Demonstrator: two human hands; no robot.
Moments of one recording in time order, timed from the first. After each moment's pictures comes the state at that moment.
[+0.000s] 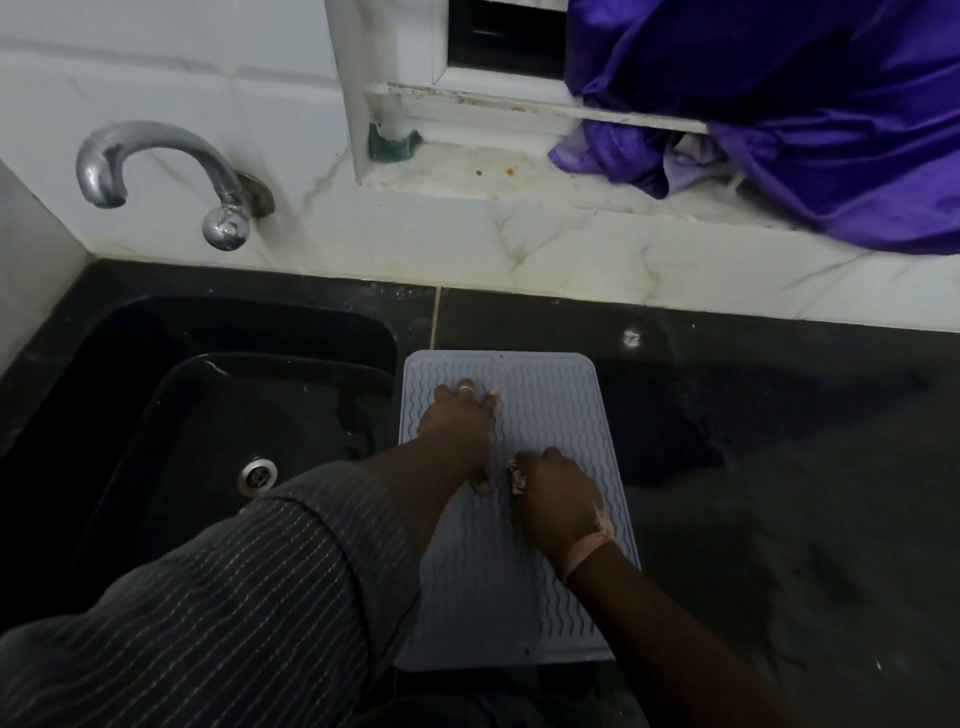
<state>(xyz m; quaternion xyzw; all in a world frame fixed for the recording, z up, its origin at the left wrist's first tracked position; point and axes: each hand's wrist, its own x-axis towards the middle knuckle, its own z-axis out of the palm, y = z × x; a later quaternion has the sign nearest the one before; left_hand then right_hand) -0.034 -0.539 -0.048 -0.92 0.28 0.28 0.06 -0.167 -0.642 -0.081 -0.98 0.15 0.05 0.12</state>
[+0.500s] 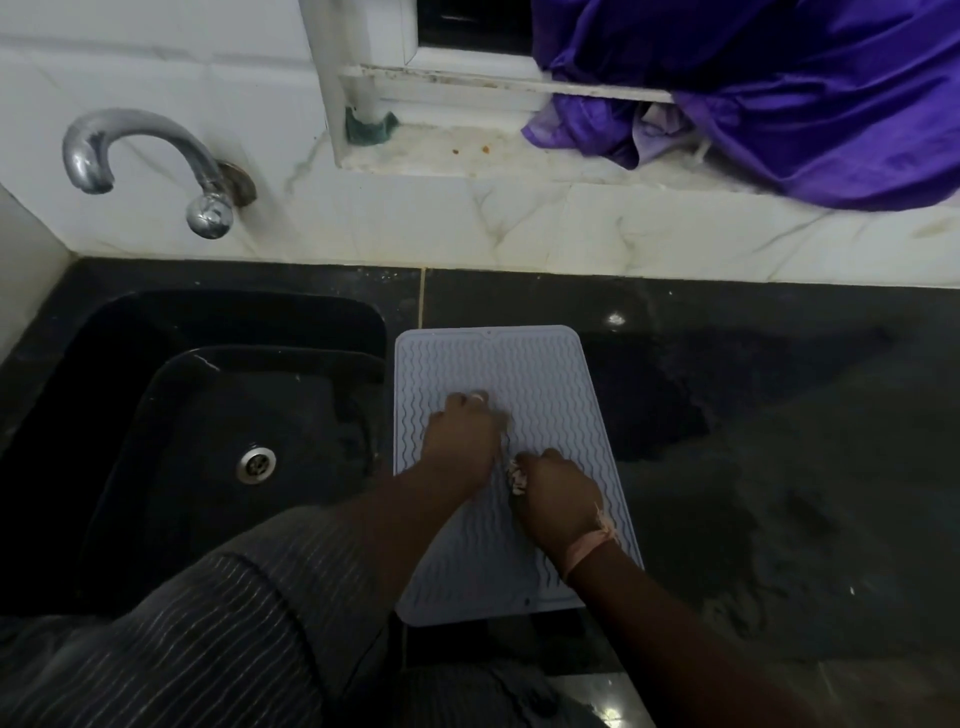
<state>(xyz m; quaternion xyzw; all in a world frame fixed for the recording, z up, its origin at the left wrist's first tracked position) -0.090 -0.521 -0.073 -0.92 0.34 0.17 -0.06 -0.215 -0.622 -0.083 -0.97 0.19 0.05 0.13</state>
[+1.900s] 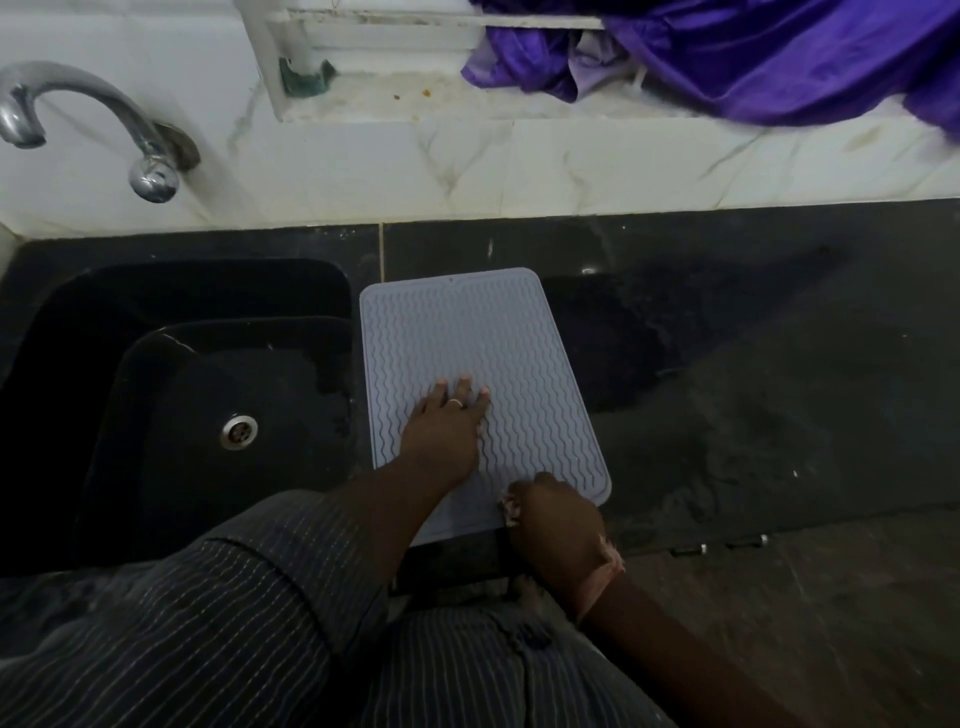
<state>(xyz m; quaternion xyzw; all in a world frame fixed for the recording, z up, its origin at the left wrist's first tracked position) -0.159 -0.495 -0.100 -0.90 0.38 0.22 -0.03 -0.329 -0.578 -0.074 -0.96 0.21 0.10 0.14</state>
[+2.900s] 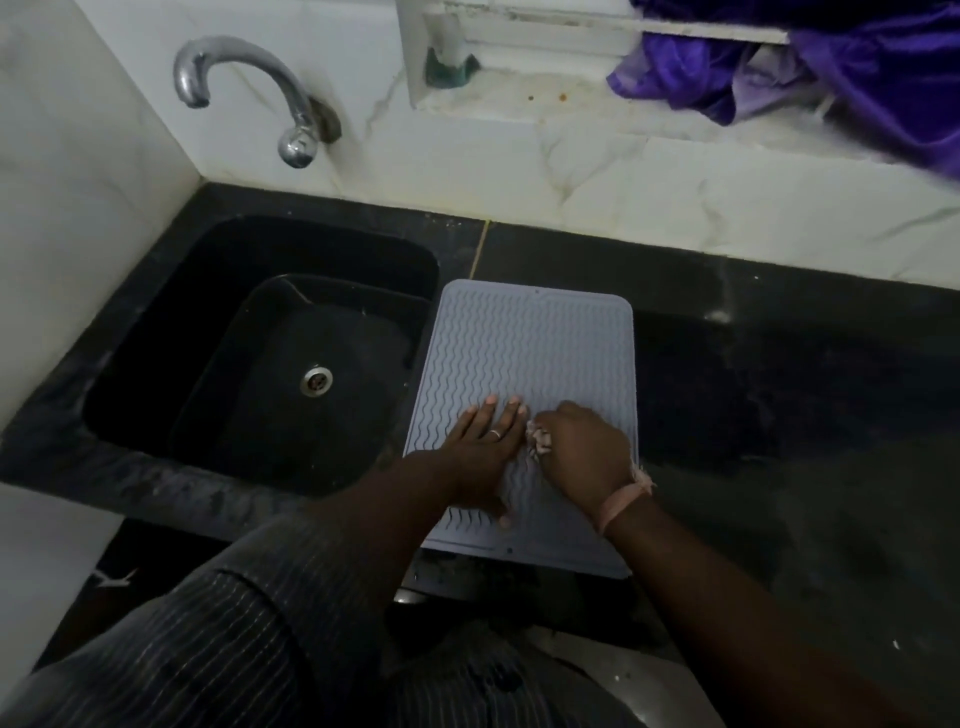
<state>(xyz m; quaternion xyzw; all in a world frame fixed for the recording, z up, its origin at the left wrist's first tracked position) -0.165 -0.497 -0.092 -0.87 0.38 0.32 0.04 -0.221 -0.669 -0.081 -0.98 0.02 0.05 0.17</state>
